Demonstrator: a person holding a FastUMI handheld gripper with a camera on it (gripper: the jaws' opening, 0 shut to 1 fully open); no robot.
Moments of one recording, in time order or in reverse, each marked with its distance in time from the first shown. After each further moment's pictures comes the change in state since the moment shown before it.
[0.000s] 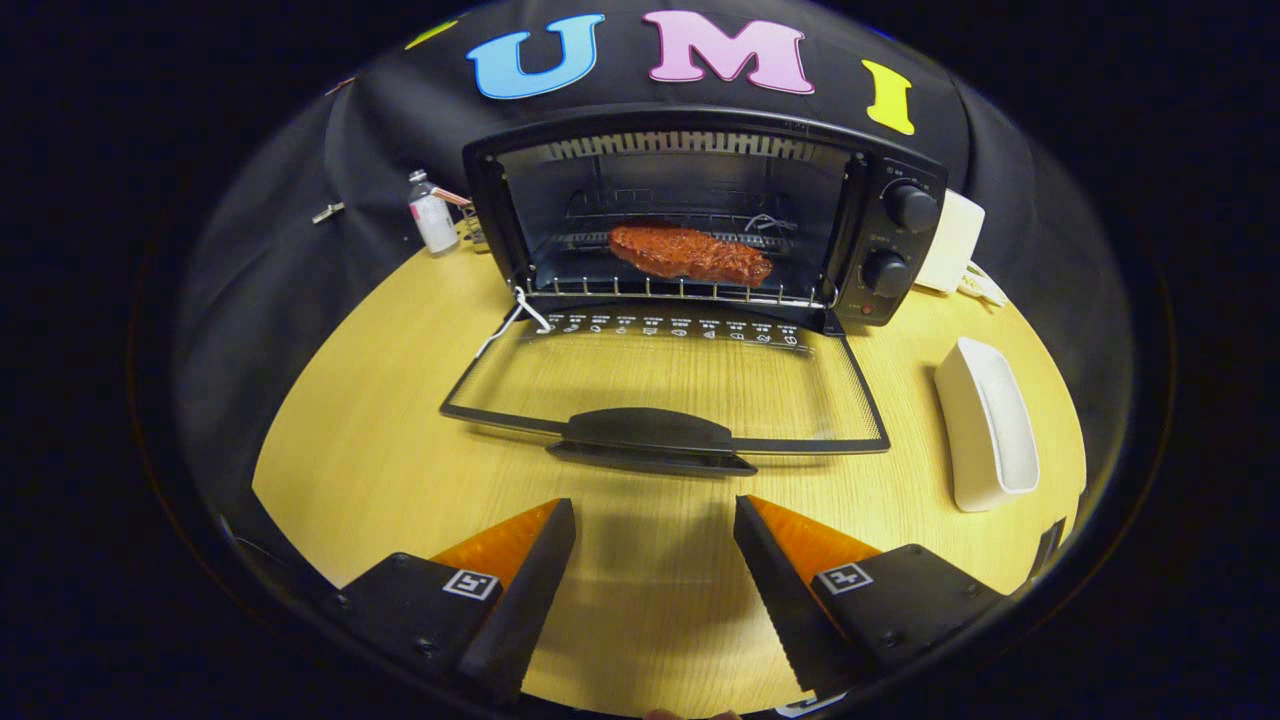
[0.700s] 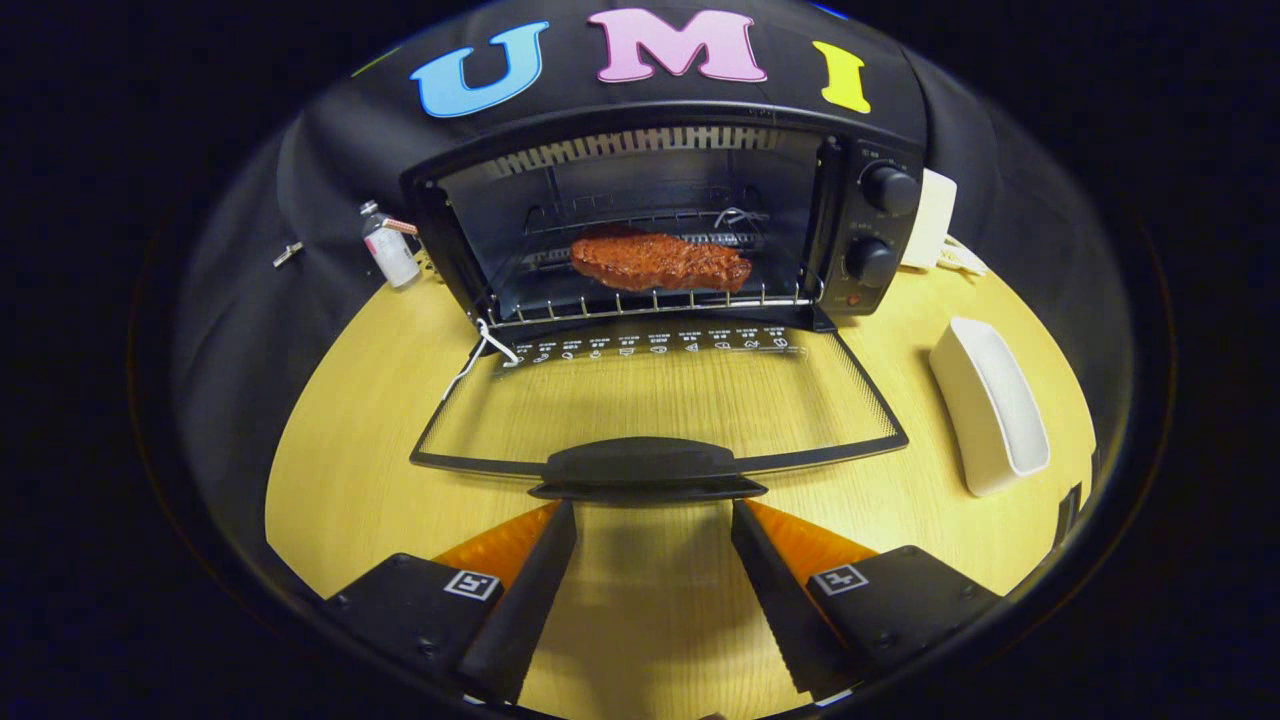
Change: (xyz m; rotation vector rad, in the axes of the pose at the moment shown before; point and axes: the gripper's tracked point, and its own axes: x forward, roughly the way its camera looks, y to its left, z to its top) arm 0.001 0.001 0.024 0.103 -0.046 -0.029
